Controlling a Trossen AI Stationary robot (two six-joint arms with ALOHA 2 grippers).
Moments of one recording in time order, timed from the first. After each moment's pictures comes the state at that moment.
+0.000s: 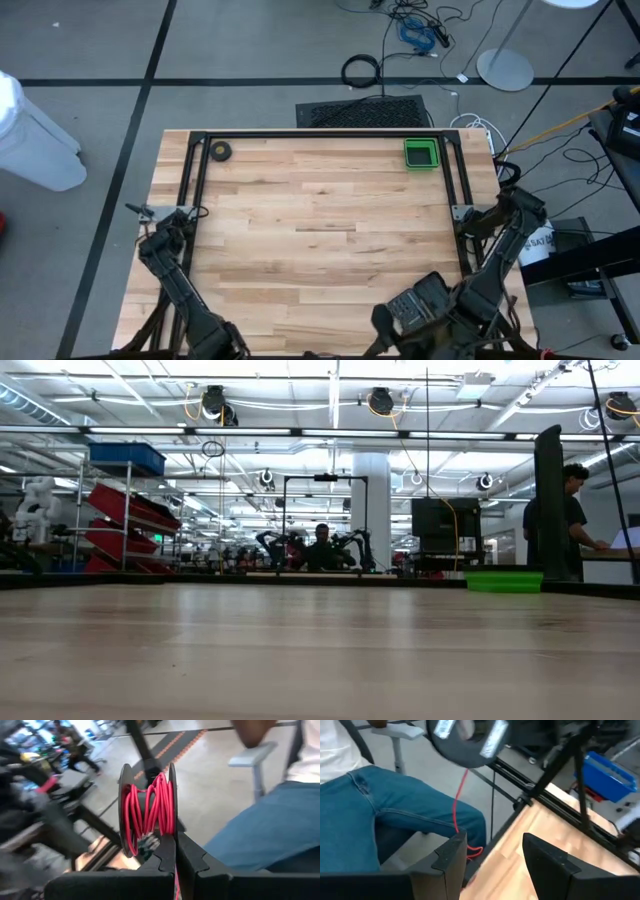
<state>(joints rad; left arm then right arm) -0.87 2.11 2.11 -0.33 -0.36 0.43 0.91 1.72 1.63 -0.40 0.42 -0.09</state>
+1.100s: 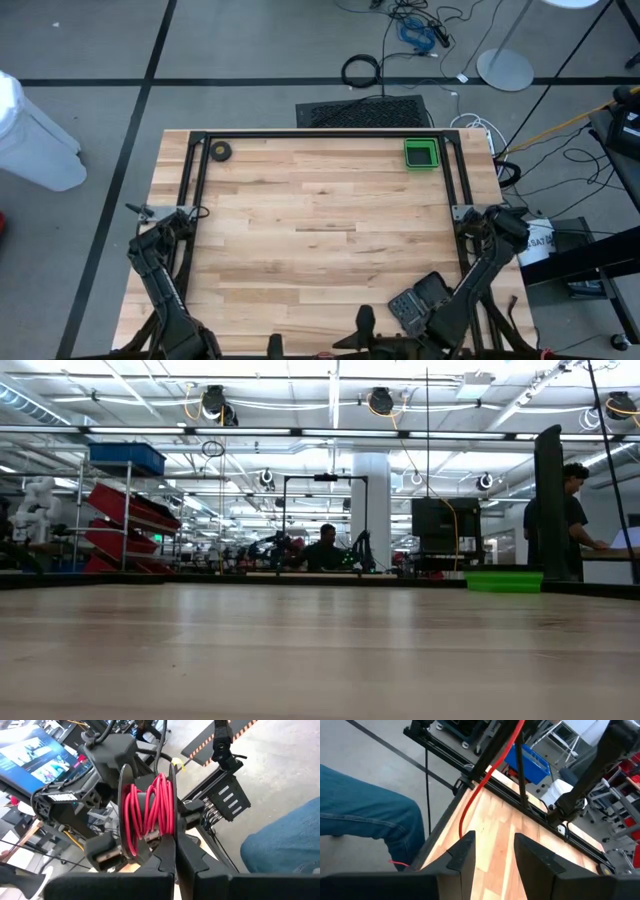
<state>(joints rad) -0.96 2.06 2.11 -0.41 -0.85 0.43 0.89 1.93 1.63 -0.20 0.78 -0.14</state>
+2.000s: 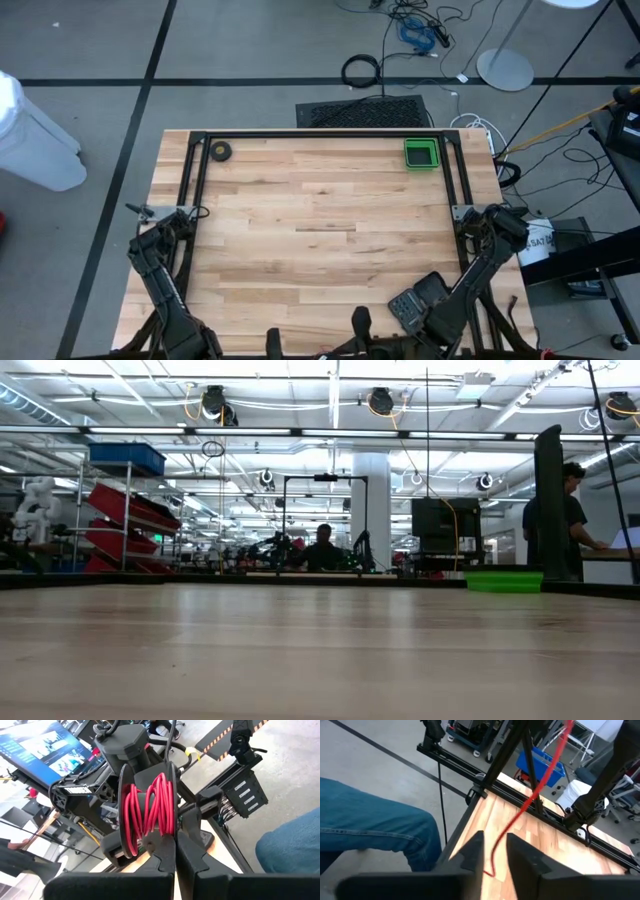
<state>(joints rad) -0.95 2.06 2.11 -0.41 -0.93 0.43 0.88 1.93 1.63 -0.16 0.70 -0.09</state>
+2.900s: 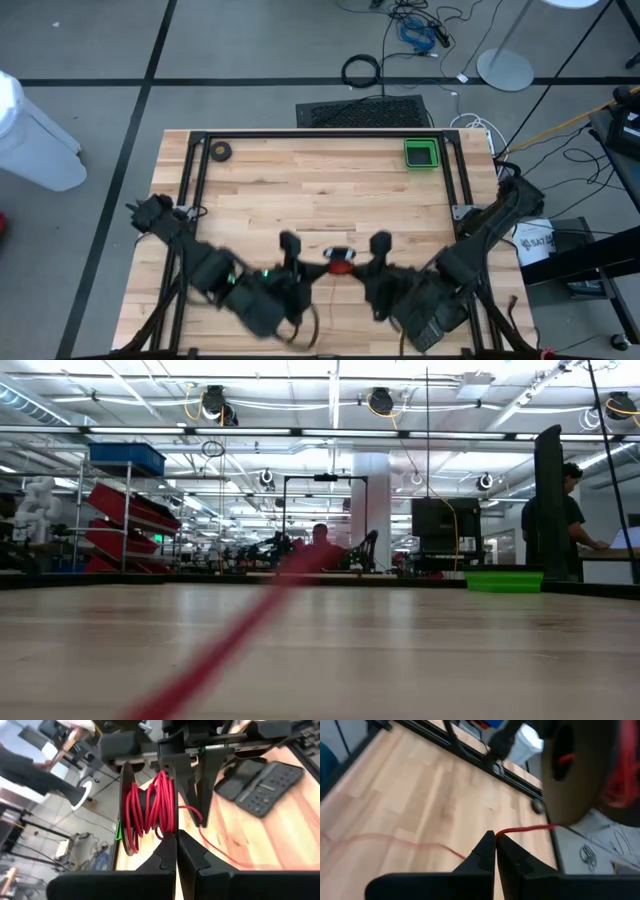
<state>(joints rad) -0.65 1.89 2.11 -0.90 -0.88 0.16 0.72 1.66 1.63 -0.73 0.84 0.01</state>
